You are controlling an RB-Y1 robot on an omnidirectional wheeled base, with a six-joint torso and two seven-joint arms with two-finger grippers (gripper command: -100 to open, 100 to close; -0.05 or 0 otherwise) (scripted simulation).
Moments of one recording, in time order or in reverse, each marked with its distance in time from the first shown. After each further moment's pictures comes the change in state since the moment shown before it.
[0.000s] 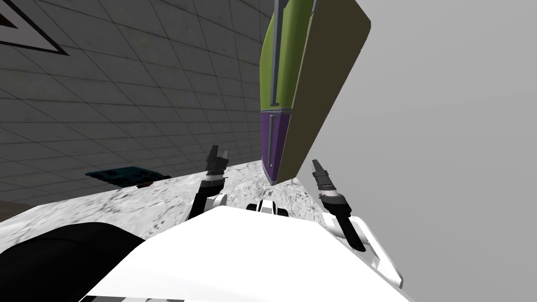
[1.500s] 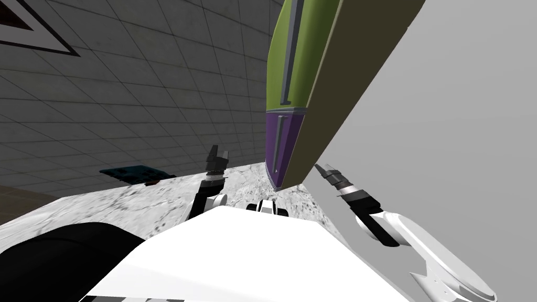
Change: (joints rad) left arm 0.000 0.000 0.000 0.000 0.000 0.000 0.000; right arm 0.012 -0.393 -0.214 0.111 0.367 0.082 -0.031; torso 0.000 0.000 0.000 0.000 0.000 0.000
